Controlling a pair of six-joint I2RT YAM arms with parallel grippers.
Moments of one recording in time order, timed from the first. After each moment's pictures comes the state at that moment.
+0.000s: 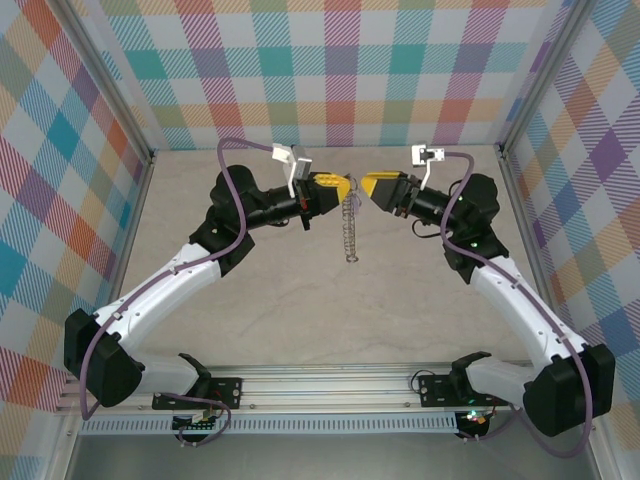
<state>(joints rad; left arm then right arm) -0.65 1.32 1.18 0.29 0.64 -0.32 0.35 1.15 0.96 0.40 -0.81 0.80</state>
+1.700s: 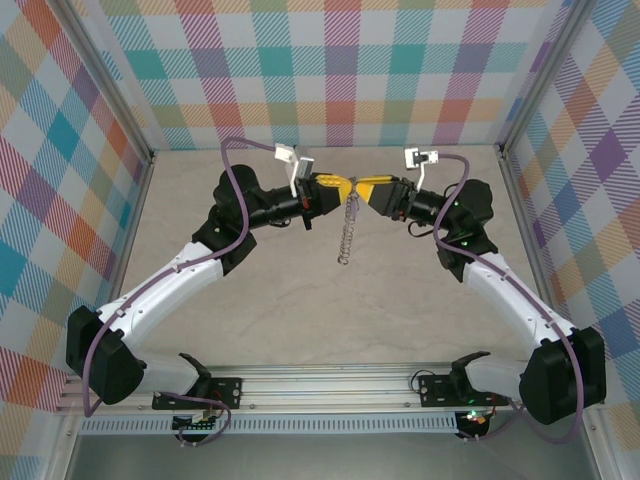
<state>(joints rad) -0.65 1.33 1.18 0.29 0.64 -0.34 0.36 1.20 0.90 0.63 -0.92 0.92</state>
